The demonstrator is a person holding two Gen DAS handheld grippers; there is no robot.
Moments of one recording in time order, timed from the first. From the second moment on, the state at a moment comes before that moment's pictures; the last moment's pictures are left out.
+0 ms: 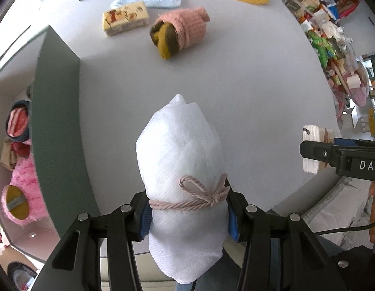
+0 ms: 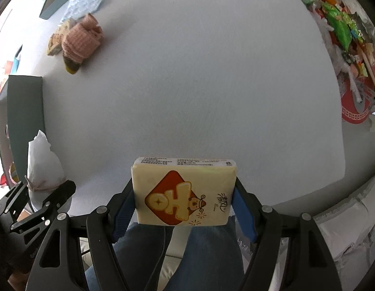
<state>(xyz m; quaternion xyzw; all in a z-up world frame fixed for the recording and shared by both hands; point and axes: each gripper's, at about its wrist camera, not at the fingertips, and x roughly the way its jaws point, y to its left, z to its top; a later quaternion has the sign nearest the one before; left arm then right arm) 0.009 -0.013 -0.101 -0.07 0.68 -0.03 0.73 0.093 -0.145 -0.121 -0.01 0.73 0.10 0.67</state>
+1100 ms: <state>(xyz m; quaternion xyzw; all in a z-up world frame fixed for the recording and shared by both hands) -0.049 0.162 -0.017 -0.19 0.54 0.17 0.80 0.081 -0.026 0.012 -0.16 0.64 0.23 0.72</state>
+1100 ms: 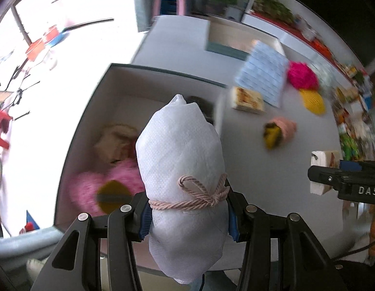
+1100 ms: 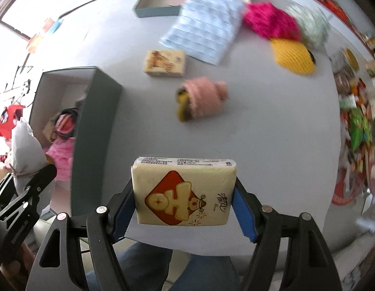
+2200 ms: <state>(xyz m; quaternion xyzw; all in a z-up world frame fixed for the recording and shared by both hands) -0.102 0.238 -0.043 -0.26 0.54 0.27 0.75 0.027 0.131 -0.001 -0.25 0.62 0.35 0.66</state>
